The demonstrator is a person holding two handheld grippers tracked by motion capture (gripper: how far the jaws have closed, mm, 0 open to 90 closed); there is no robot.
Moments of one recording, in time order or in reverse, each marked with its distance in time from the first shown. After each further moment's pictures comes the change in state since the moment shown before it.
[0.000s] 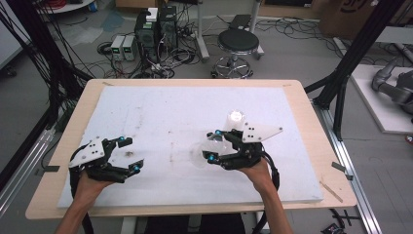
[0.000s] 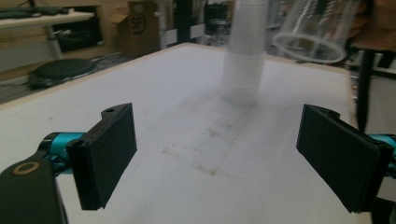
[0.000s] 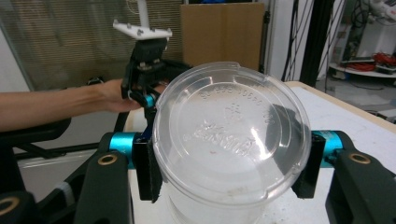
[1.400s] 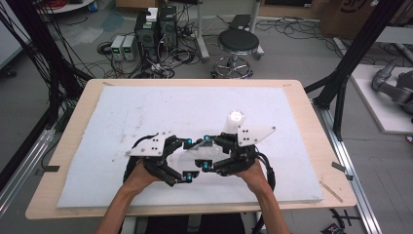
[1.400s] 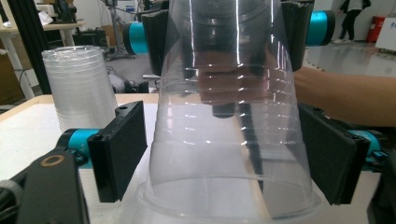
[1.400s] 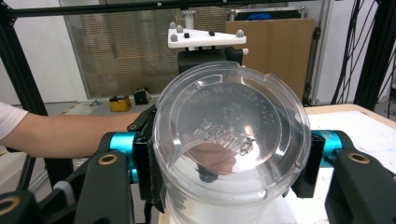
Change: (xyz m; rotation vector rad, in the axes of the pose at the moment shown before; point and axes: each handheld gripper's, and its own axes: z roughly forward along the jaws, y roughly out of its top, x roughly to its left) left arm -0.059 0.046 0.125 -0.085 -0.514 0.100; right arm 0.009 0.005 0.015 -0.066 0.196 -0.014
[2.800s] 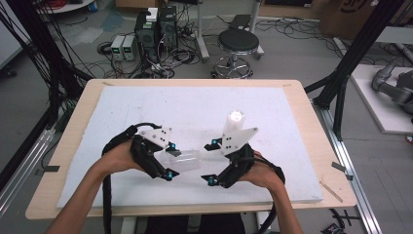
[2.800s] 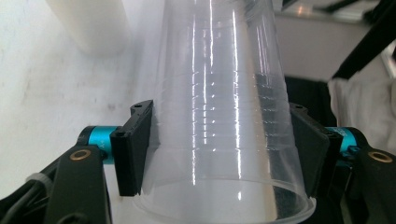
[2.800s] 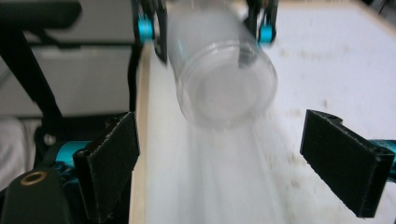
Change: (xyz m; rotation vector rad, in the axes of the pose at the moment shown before) left arm 0.019 0.047 -0.019 0.755 -0.065 -0.054; right arm 0.003 0.000 0.006 0.501 -0.092 -0.088
